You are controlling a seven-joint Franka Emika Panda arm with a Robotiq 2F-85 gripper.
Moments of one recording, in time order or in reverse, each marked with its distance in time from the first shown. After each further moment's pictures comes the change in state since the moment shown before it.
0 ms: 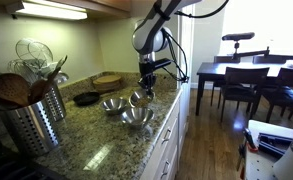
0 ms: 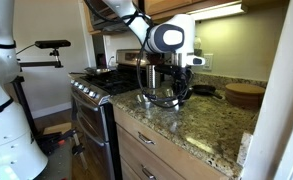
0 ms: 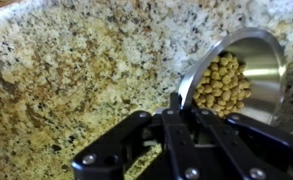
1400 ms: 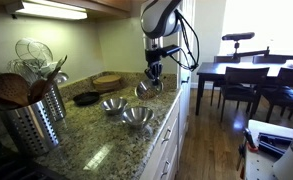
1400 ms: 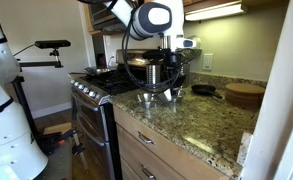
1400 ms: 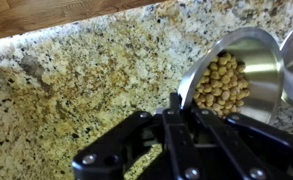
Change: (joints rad) arm 0.004 -0.226 -0.002 -0.156 -0.059 -0.044 -0.052
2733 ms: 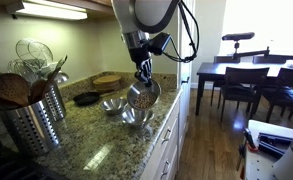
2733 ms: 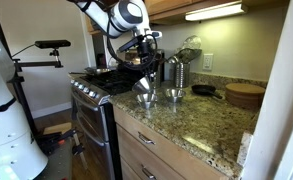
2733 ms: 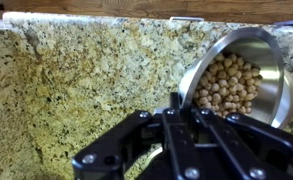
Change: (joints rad) arm 0.140 -0.142 0.171 -0.078 -0.293 -0.142 0.223
